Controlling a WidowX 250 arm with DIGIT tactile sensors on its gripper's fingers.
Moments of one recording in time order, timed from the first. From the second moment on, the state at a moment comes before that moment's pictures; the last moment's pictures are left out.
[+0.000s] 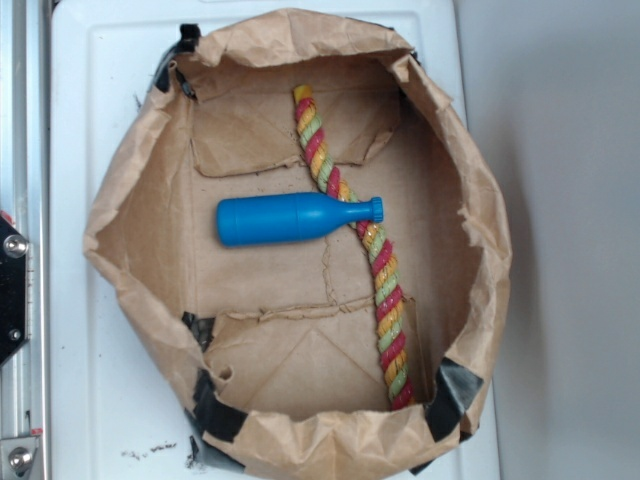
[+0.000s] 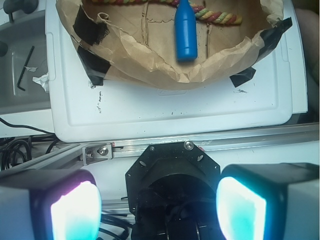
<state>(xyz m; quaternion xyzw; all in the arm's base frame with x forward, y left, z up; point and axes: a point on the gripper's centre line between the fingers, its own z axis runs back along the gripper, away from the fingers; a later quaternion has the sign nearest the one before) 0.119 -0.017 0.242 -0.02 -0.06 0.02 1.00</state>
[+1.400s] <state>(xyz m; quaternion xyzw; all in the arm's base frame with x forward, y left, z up) 0.272 0.021 0.134 0.04 -0.05 0.00 1.00</state>
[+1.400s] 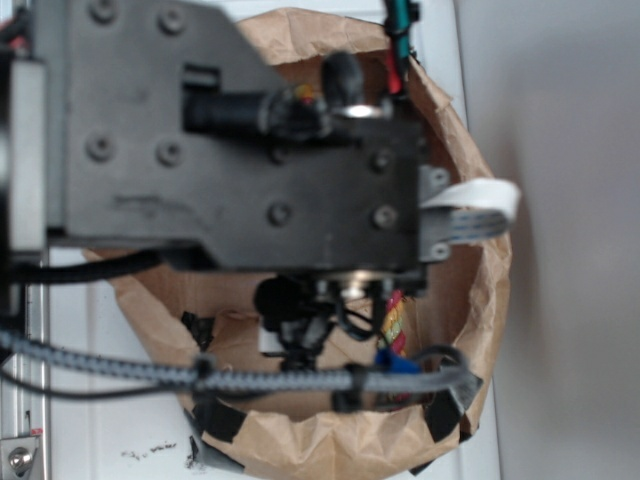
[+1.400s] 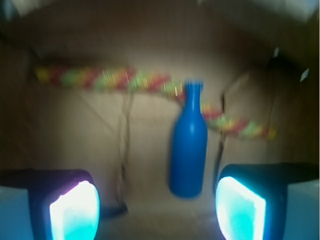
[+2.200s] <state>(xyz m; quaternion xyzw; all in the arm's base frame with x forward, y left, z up) 0.272 0.022 0.135 0.04 -0.05 0.00 1.00</state>
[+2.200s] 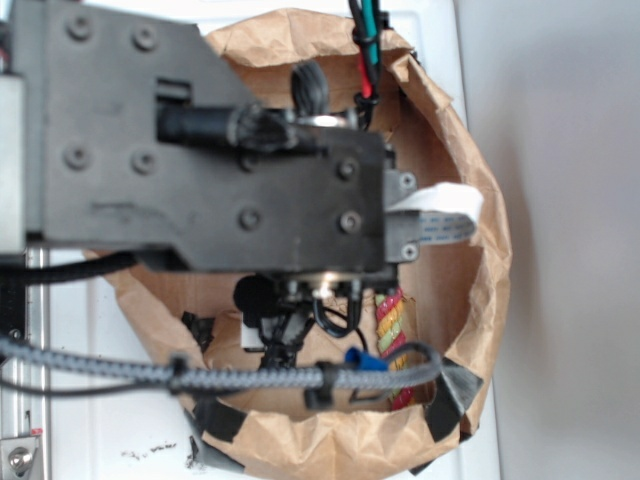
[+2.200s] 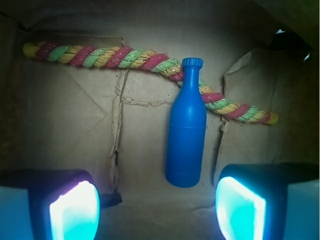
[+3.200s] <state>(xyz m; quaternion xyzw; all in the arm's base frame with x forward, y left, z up) 0.301 0.061 0.034 0.08 -0.05 0.00 1.00</state>
